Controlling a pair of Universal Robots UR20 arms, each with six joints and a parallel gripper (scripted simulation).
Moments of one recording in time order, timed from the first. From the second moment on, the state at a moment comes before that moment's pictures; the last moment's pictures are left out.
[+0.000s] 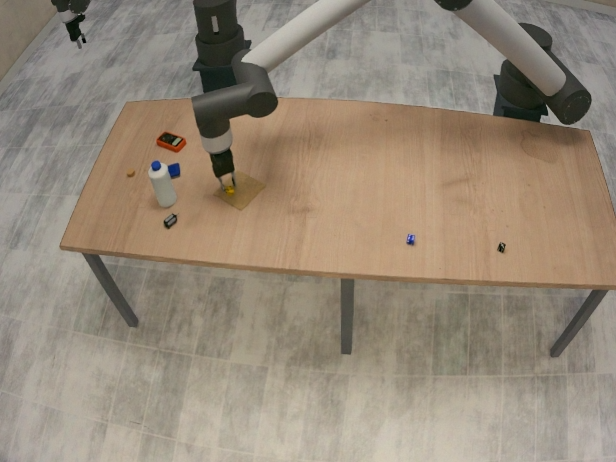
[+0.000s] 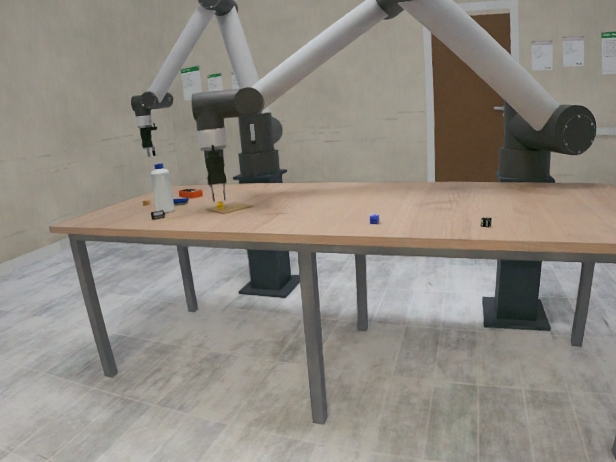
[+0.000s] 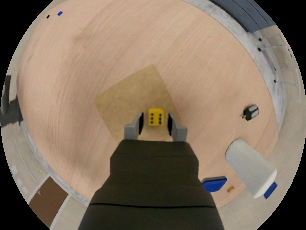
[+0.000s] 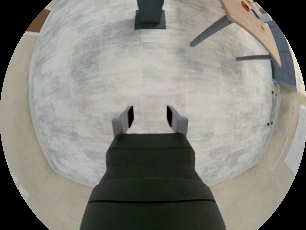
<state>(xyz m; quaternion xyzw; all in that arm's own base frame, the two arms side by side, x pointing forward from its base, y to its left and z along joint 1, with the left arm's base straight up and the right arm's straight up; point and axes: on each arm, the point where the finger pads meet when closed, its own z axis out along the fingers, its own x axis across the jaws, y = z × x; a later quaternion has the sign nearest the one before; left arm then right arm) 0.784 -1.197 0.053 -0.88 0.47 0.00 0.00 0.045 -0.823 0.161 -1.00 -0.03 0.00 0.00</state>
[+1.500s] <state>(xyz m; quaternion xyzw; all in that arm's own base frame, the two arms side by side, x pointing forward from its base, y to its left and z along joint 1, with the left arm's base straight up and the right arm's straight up) 0.785 -1.198 0.071 -0.88 0.47 0.00 0.00 0.045 -0.823 0.161 -1.00 -0.03 0.00 0.00</state>
